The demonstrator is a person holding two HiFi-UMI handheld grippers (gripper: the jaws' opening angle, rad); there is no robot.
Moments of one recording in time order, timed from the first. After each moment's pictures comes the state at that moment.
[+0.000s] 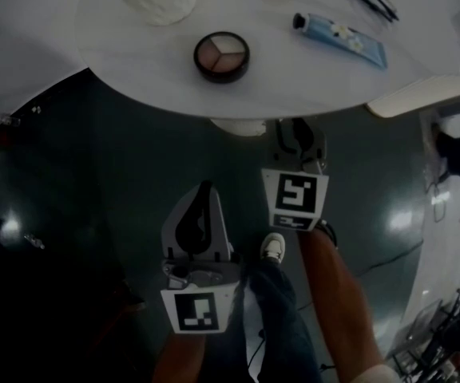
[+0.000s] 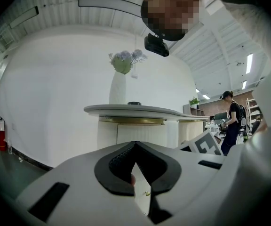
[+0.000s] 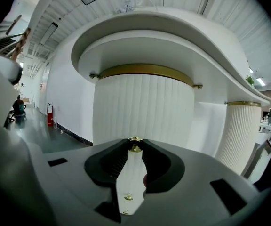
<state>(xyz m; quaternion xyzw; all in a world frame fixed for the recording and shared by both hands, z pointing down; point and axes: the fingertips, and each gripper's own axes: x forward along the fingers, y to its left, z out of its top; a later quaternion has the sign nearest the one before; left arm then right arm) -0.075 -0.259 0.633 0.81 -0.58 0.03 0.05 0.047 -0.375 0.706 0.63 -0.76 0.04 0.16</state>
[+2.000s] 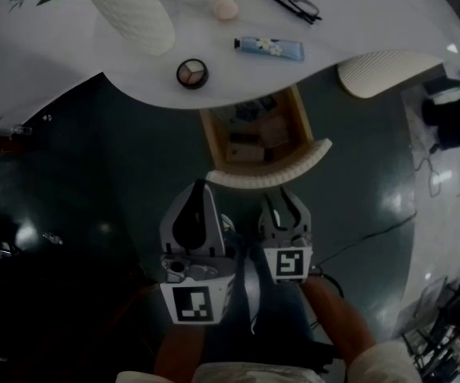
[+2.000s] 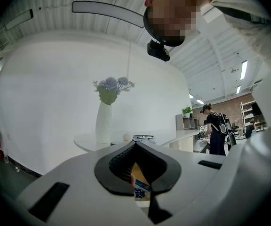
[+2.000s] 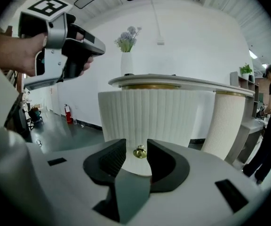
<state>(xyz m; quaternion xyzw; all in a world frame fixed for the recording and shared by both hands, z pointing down) -0.042 -0.209 0.497 0.83 -0.56 0.01 0.03 0.067 -0.148 0.685 0.58 -0.78 0.12 0.20</state>
